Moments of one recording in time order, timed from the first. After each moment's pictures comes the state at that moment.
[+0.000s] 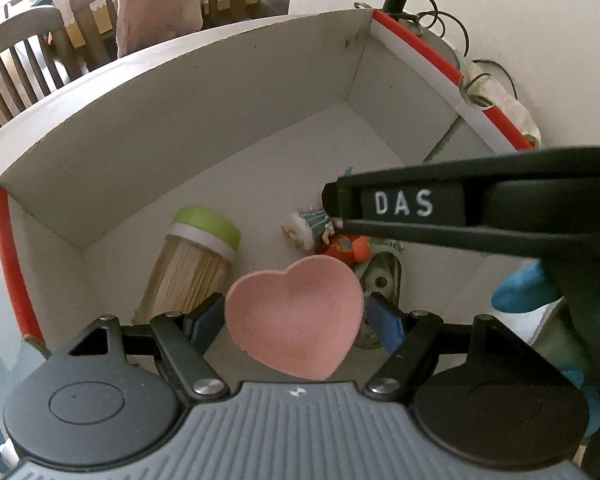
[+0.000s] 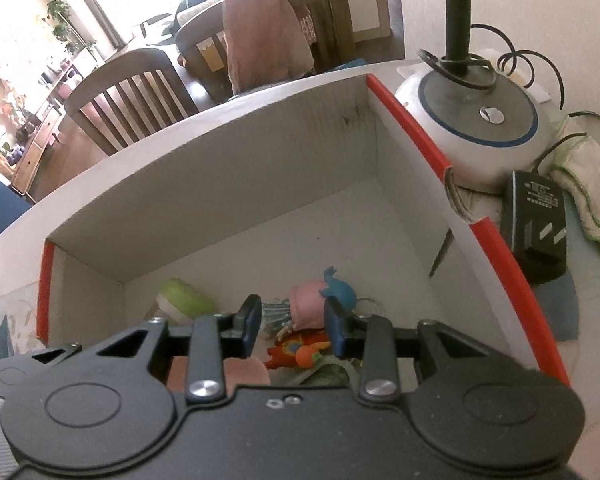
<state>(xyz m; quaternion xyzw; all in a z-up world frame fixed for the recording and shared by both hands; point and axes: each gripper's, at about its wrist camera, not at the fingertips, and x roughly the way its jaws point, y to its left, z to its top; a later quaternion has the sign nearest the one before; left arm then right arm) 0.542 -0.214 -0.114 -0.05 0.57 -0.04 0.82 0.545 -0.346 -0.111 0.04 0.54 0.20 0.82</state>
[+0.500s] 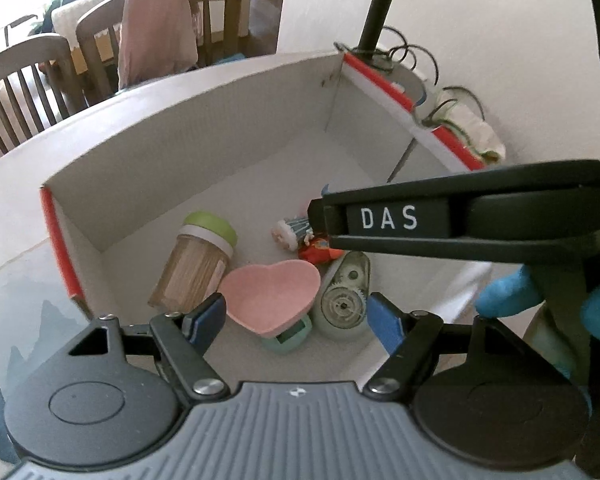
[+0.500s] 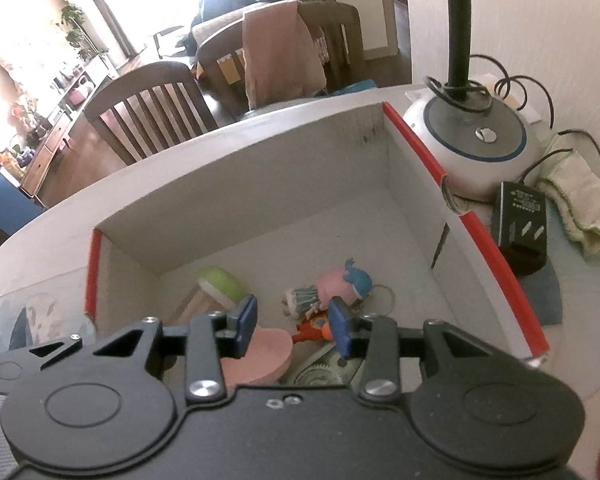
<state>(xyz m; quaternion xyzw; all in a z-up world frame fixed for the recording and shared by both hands) 0.506 -0.217 -0.078 -0.06 0.52 -0.06 0.85 0.512 -0.345 -0.074 0.03 0.51 0.21 0.83</state>
